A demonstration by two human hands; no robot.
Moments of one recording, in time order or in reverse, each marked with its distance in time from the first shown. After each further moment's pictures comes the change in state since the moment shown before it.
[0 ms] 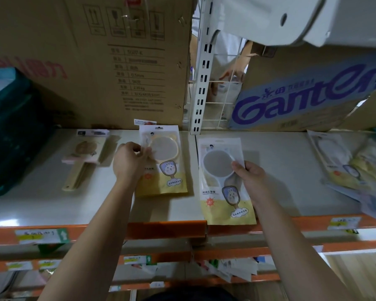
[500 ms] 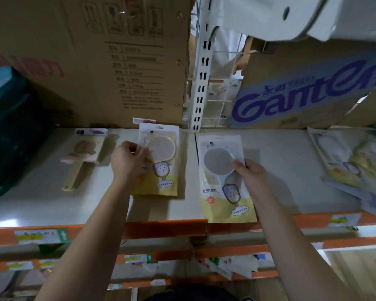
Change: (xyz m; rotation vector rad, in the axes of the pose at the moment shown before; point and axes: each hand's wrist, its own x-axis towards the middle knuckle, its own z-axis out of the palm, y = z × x) left_hand -0.003 -0.004 -0.002 -0.147 -0.024 -0.012; right_hand 0.003 0.002 0.001 -0.016 0.035 -0.021
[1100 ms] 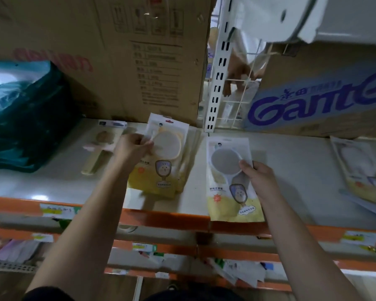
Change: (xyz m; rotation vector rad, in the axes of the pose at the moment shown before) left_hand -0.003 0.009 -0.033 -0.116 -0.095 -0.060; right_hand 0.009 -0.003 -0.002 -0.030 -0.059 0.056
